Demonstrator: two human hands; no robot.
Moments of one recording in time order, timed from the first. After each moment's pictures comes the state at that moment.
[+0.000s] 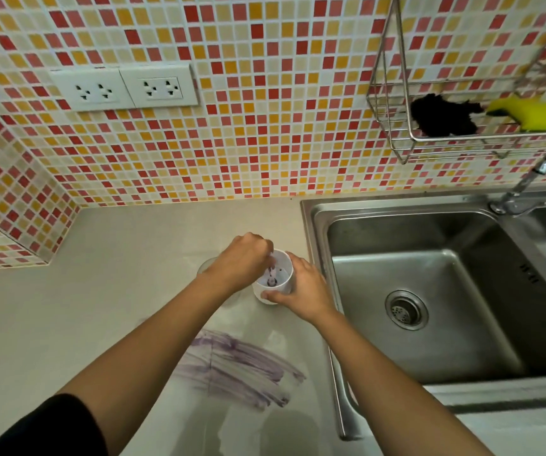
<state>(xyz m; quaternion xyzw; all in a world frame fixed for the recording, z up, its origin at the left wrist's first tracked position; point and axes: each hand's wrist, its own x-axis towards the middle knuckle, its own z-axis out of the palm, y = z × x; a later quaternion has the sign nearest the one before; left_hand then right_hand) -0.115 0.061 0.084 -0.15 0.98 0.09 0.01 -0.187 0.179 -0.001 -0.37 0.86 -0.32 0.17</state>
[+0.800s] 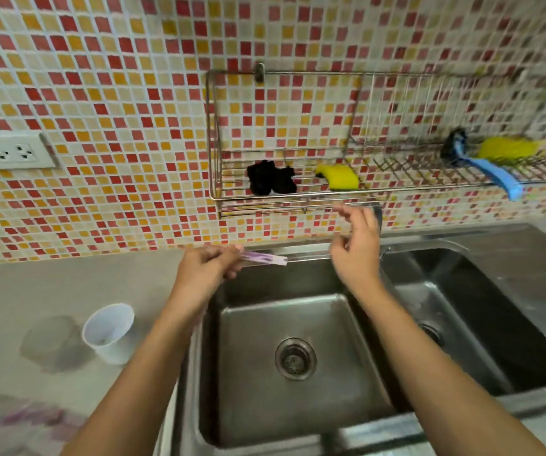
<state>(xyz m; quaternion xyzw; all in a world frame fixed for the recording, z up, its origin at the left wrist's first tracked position) -0.249 0.248 0.150 -0.29 0.69 0.61 -0.25 -0.416 0.407 0.145 -0.30 0.79 -0.50 -0.16</state>
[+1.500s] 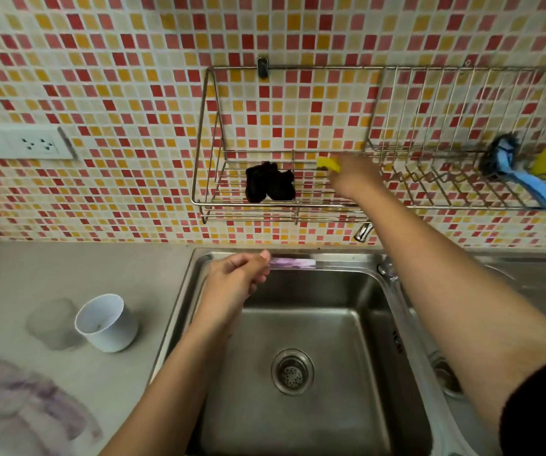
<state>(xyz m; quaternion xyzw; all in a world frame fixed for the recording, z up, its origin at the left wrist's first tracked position) -0.313 0.311 0.142 -0.33 0.58 0.69 -0.28 -0.562 0.345 0.224 -0.34 0.92 -0.18 -0.03</state>
